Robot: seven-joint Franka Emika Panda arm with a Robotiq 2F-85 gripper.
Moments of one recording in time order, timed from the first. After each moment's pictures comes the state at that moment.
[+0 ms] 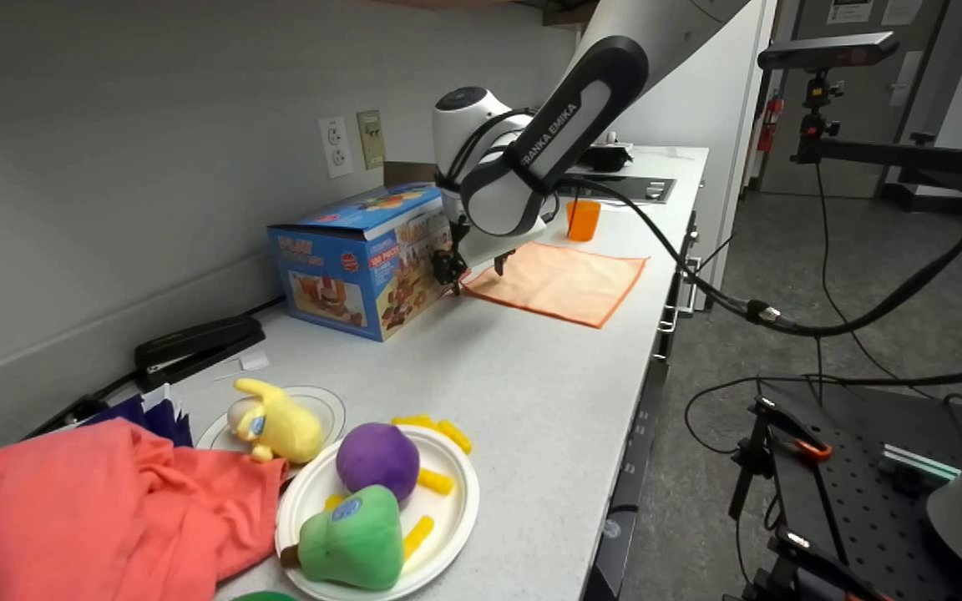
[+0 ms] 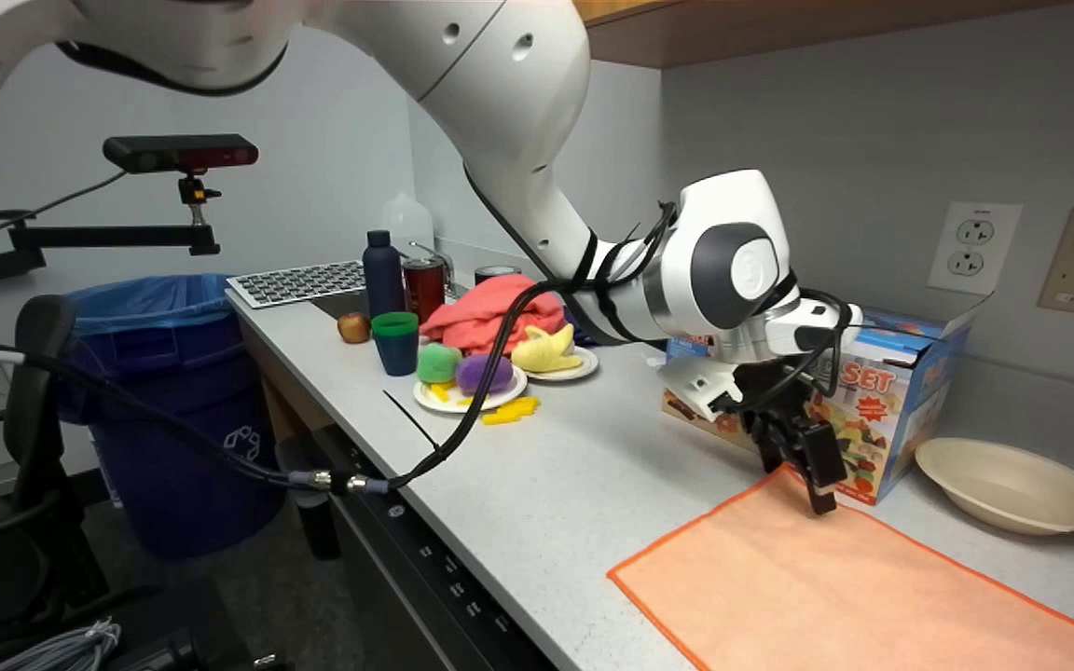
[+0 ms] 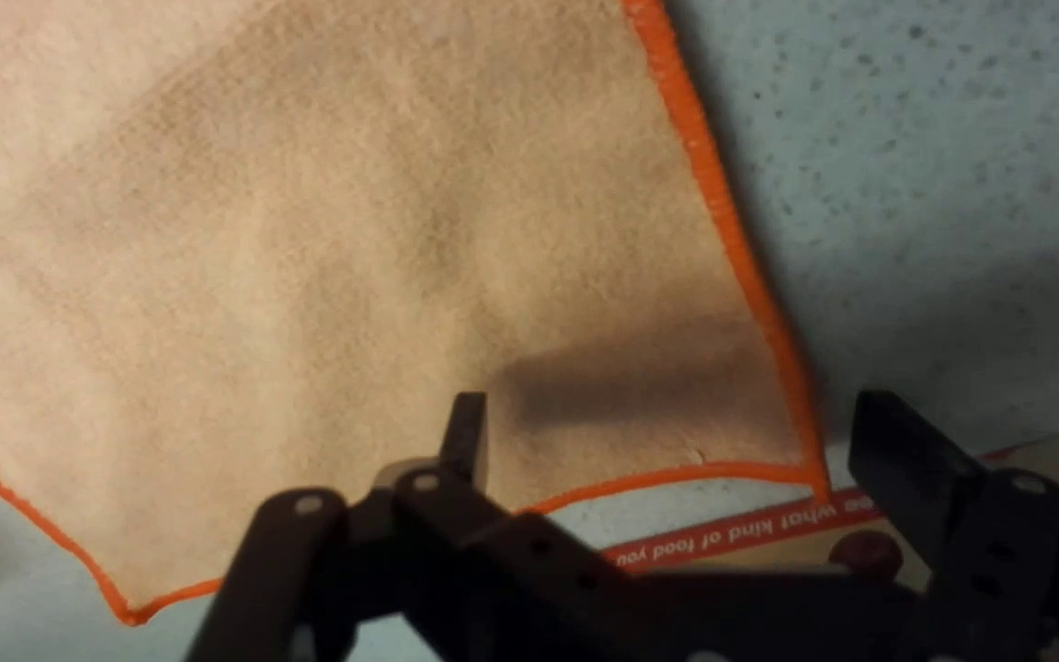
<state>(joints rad) 0.02 0.61 -0.28 -1.74 -0.27 2.53 0.66</state>
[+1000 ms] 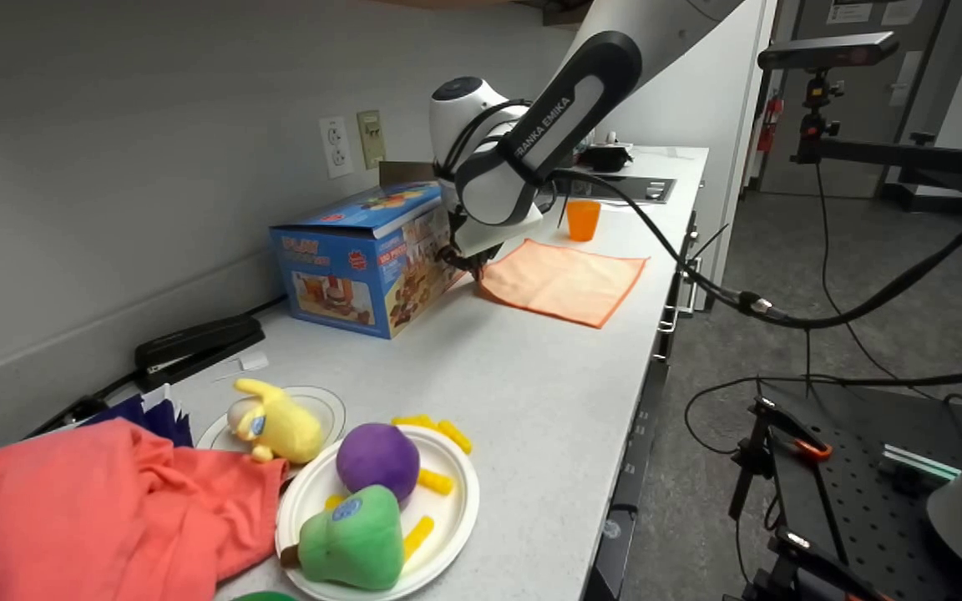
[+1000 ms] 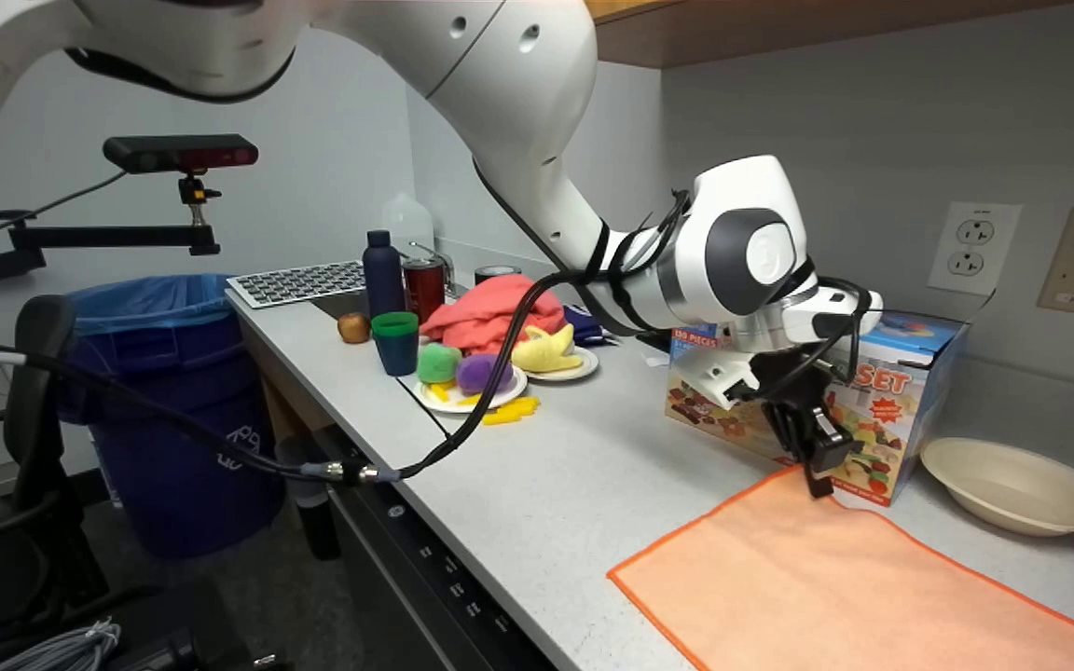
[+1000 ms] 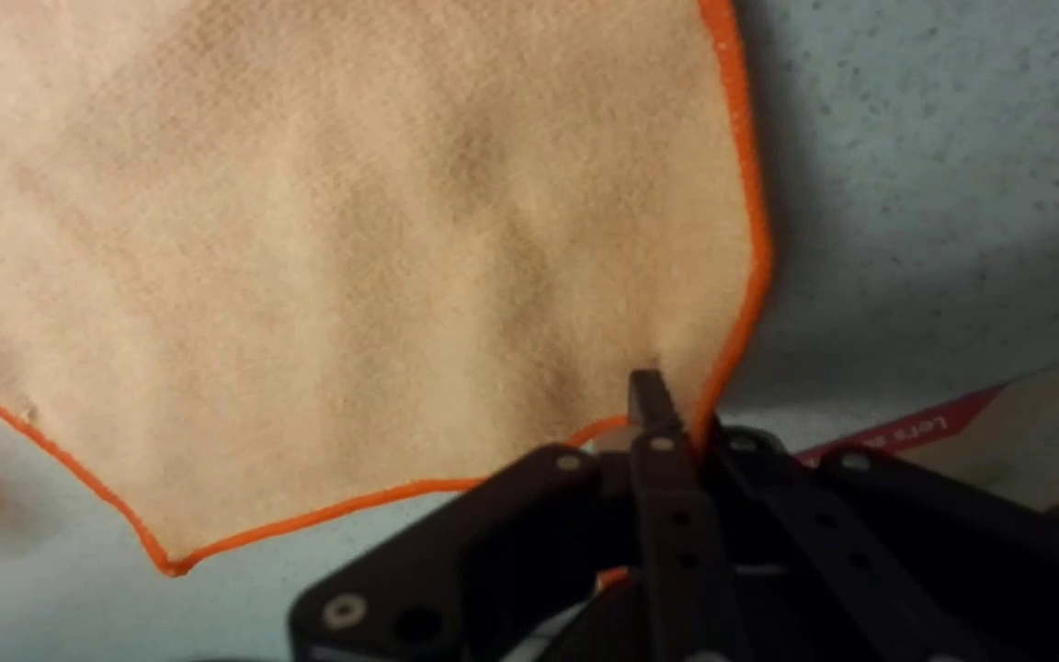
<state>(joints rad) 0.02 0.62 -0.31 -1.69 -0.26 2.49 0.66</state>
